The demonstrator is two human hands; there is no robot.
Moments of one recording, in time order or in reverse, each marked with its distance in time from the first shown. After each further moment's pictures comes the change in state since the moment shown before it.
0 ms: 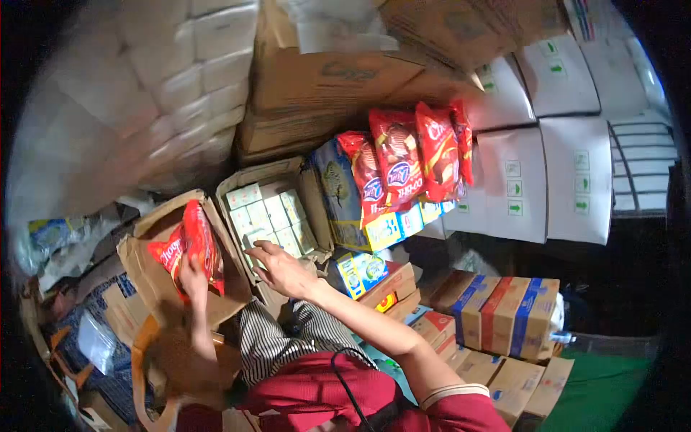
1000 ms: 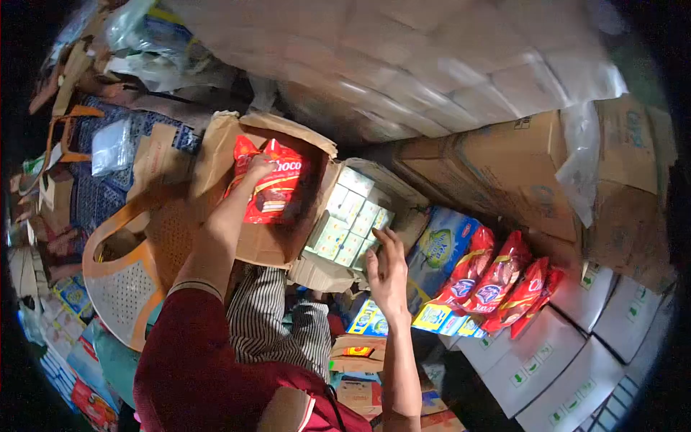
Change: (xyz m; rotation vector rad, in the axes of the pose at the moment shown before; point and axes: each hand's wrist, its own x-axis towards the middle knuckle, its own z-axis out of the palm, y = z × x) left_hand 0.099 -0.142 0.041 0.014 -0.280 -0.652; right_hand 0.055 -0.009 -0.020 -0.004 0.052 0.013
